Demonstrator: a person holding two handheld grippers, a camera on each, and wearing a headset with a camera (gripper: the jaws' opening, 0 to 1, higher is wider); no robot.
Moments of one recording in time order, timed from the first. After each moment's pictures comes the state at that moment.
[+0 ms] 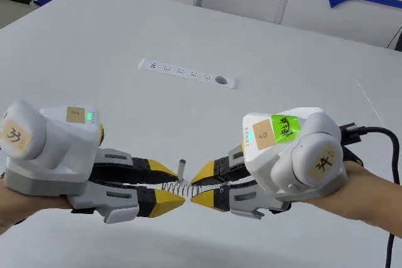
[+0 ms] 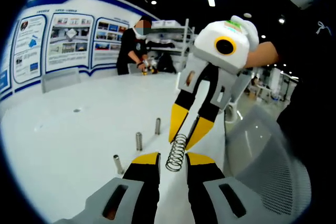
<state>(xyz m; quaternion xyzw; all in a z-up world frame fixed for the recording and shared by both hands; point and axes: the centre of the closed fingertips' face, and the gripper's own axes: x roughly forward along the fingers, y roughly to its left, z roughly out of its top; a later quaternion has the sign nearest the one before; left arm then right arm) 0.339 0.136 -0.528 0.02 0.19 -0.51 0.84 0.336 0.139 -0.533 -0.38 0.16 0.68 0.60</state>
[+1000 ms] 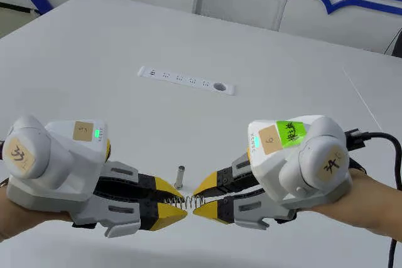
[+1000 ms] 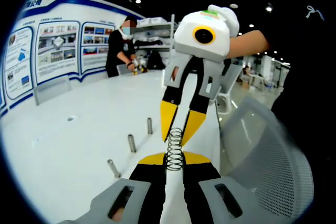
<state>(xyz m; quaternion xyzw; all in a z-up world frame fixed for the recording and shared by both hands) 0.327 0.128 -0.530 0.07 0.18 -0.54 0.82 0.329 0.134 -0.526 -0.35 0.18 0.69 0.61</state>
